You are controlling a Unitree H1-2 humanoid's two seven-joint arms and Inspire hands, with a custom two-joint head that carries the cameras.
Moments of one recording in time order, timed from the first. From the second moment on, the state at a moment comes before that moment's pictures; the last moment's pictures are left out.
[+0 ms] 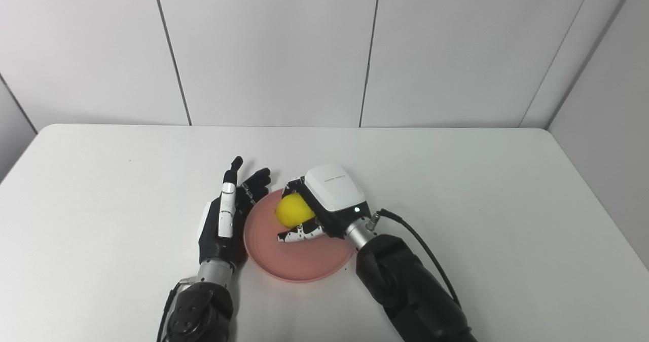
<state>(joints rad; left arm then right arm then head) -0.23 -0.18 -0.09 0.19 -0.18 -0.02 0.06 -0.45 -0.24 0.47 0.14 -0.92 0.00 0.03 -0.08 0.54</state>
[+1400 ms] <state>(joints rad) -0.24 -0.18 -0.09 0.21 -0.19 -0.03 0.06 -0.42 -0.25 0.46 0.14 -0.92 -0.07 -0.13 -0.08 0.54</state>
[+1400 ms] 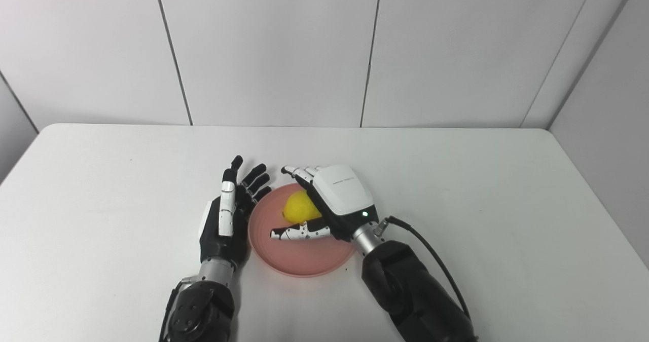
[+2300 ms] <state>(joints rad) -0.35 -0.16 -0.02 0.25 -0.10 -0.02 0.10 -0.34 -0.03 0.10 0.22 -0.07 -0.26 -0.16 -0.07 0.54</state>
